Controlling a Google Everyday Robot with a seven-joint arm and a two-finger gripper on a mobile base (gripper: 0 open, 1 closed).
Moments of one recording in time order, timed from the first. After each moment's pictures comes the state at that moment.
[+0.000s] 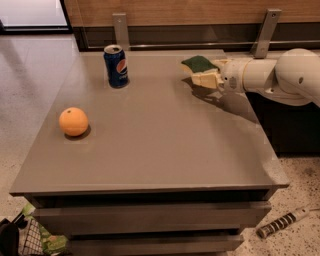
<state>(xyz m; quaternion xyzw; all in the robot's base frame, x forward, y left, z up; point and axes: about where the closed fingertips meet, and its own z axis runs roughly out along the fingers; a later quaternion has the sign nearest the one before) 0.717 -0.148 0.865 -0.34 0.74 0.20 0.55</state>
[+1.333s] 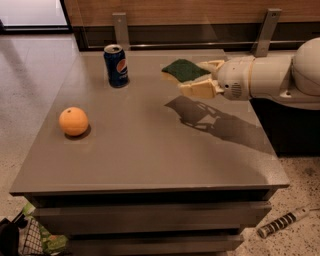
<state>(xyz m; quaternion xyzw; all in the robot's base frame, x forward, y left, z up) 0.597 -0.090 0.917 -0.43 0.70 0.25 0.52</state>
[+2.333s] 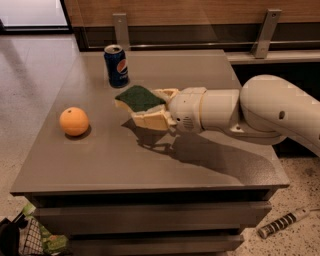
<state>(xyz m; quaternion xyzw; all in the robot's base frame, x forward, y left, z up) 0.530 0.022 0.887 -0.44 0.68 0.30 0.51</state>
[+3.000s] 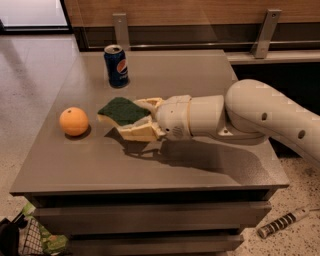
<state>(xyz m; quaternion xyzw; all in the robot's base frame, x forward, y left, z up) 0.505 0.059 0.872 -0.50 0.63 0.34 0.49</state>
